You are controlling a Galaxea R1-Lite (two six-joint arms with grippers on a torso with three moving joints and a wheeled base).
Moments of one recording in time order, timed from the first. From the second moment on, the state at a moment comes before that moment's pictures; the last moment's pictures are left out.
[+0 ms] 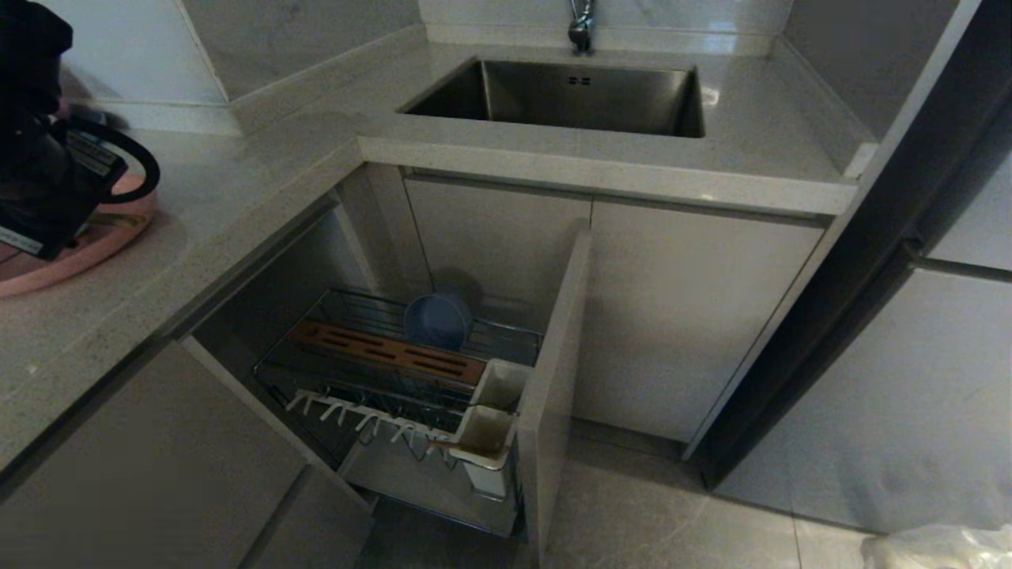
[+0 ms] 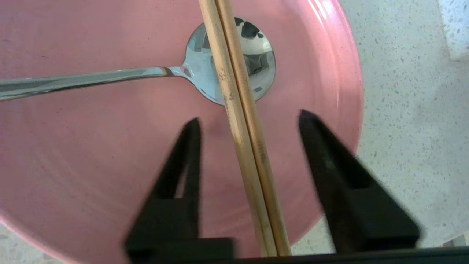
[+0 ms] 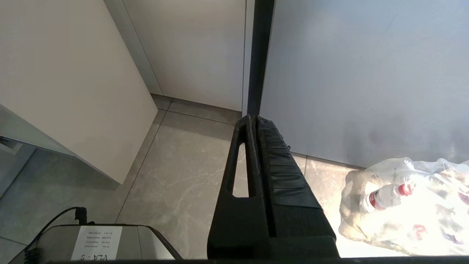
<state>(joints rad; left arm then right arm) 0.12 1.76 -1.94 0.71 0.55 -0.99 -0.01 0.00 -0.06 0.17 0.00 0.00</state>
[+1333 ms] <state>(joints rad) -0.01 1.47 -1.91 0.76 0.37 -0.99 -0.01 0.00 -0.06 0.17 0.00 0.00</state>
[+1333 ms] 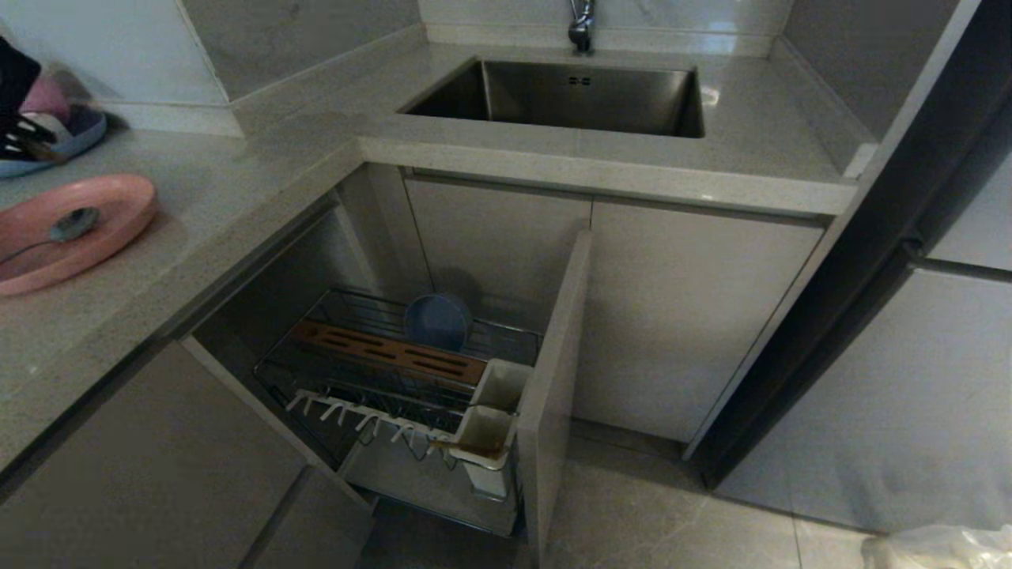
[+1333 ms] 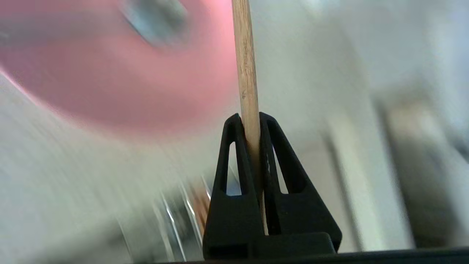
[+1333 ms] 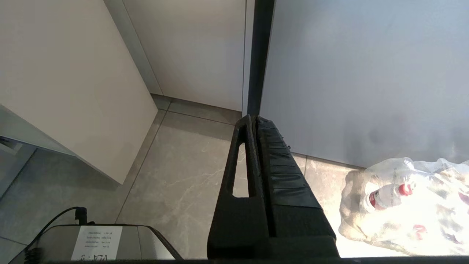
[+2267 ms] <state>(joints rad) -0.19 1.29 -1.68 1.11 -0.57 -0.98 -0.01 0.00 -0.06 0.17 0.00 0.00</state>
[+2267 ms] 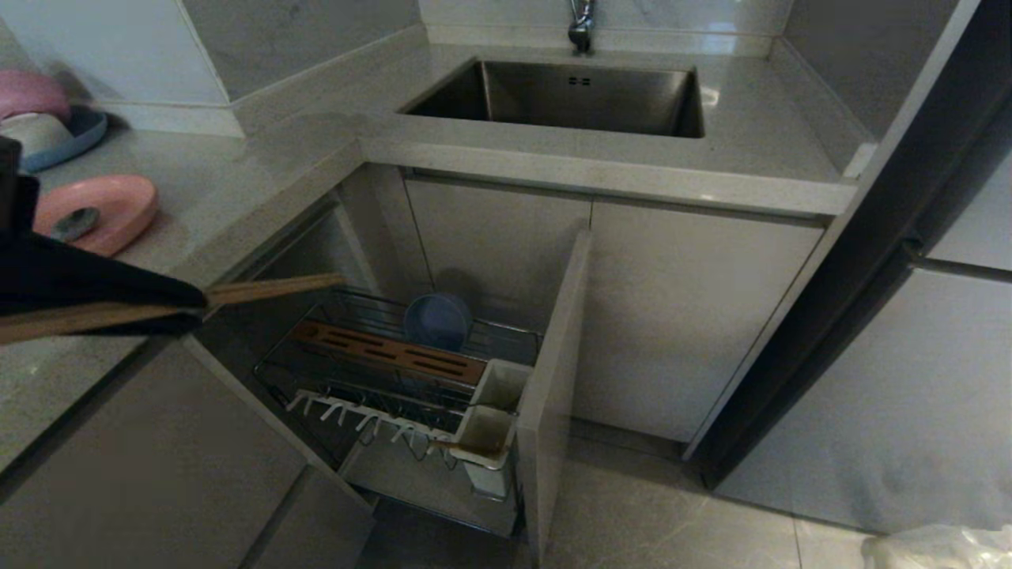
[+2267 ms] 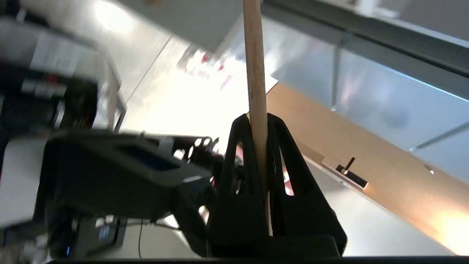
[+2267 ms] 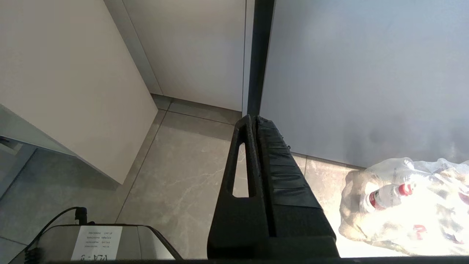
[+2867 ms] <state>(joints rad) -0.29 1.50 -1.53 1.13 -0.57 -0.89 -0.01 0.00 -0.06 0.17 0.00 0.00</state>
